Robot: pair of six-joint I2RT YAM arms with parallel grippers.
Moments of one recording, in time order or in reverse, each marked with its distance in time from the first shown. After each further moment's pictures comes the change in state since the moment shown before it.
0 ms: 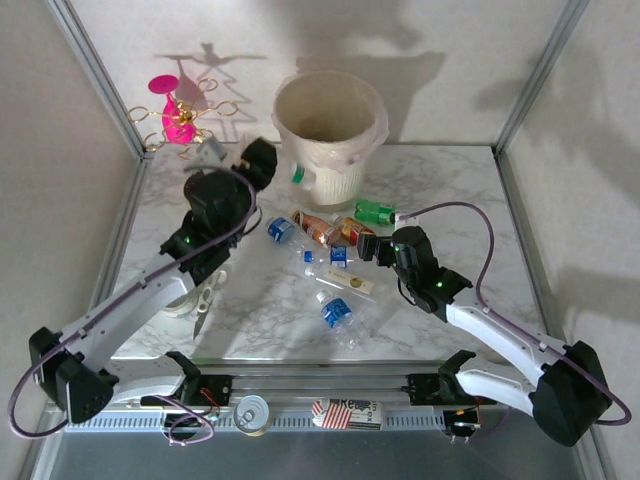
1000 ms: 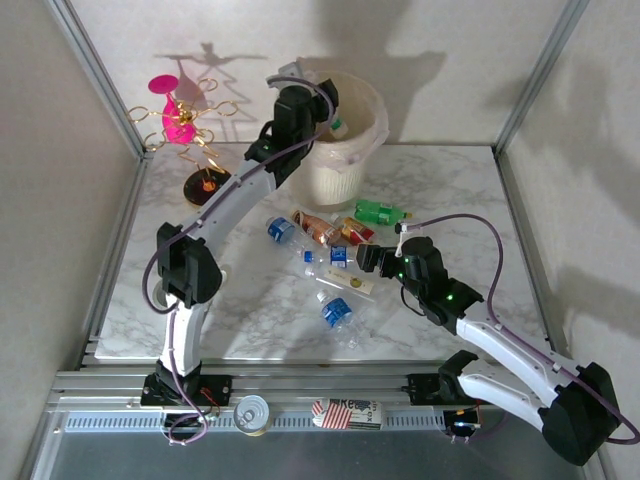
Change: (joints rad) left arm 0.069 0.859 0.929 -0.193 0.080 0.336; right arm 0.000 -0.121 -0.075 -0.027 -0.143 0.086
